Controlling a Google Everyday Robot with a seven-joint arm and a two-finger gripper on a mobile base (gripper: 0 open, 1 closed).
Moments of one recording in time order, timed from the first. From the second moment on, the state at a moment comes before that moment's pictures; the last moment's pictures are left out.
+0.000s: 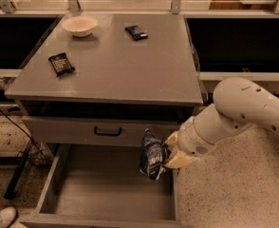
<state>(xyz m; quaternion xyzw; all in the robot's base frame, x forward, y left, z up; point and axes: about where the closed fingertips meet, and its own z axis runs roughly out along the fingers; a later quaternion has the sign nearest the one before) 0.437 -0.092 0.704 -0.65 0.70 0.20 0.19</state>
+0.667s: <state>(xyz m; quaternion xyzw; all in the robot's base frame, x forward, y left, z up) 0.423 -0.091 0.678 -0.65 0.70 0.23 0.18</state>
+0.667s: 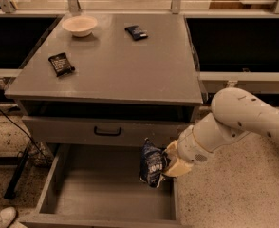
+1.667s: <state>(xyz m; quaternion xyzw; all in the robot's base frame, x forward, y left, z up) 0.448 -0.086 0.618 -0.65 0.73 0.18 0.12</state>
